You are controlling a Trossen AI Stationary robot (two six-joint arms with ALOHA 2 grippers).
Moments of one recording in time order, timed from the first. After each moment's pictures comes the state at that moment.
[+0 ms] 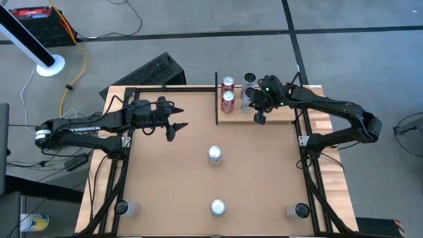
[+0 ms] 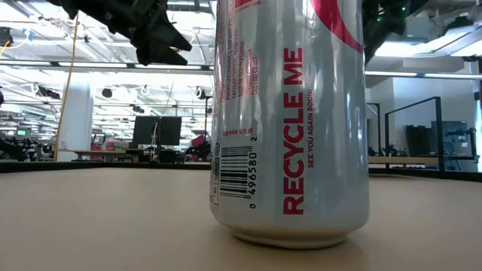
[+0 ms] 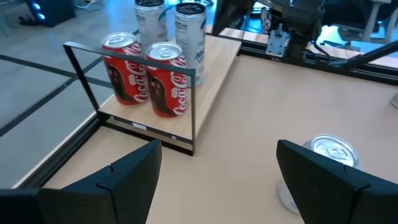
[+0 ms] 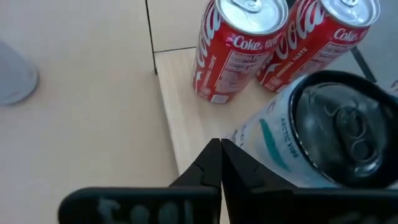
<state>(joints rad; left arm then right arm) 0.24 0.93 0.70 -0.04 -0.11 -0.07 -0.56 1.24 0.98 -0.56 -0.08 -0.33</state>
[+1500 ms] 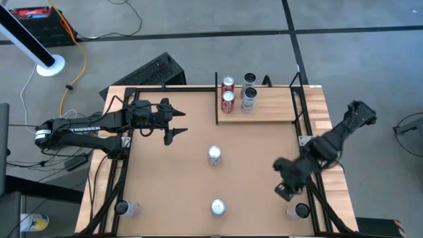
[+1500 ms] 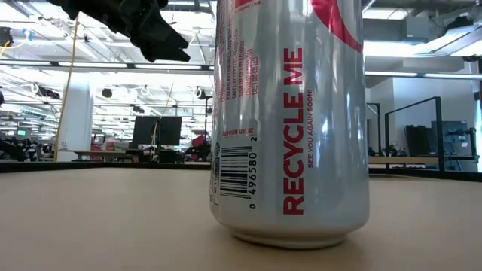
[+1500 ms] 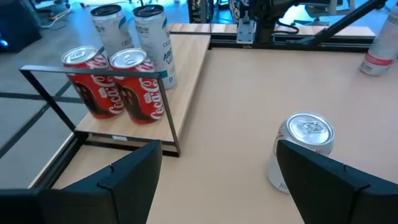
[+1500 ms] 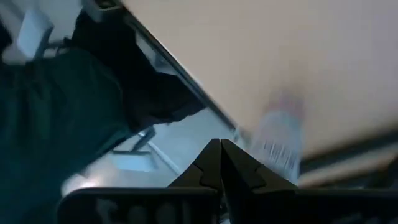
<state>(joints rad) 0.24 0.93 0.70 -0.05 0.00 0.07 0.63 1.26 1.30 -1.09 -0.27 1.52</state>
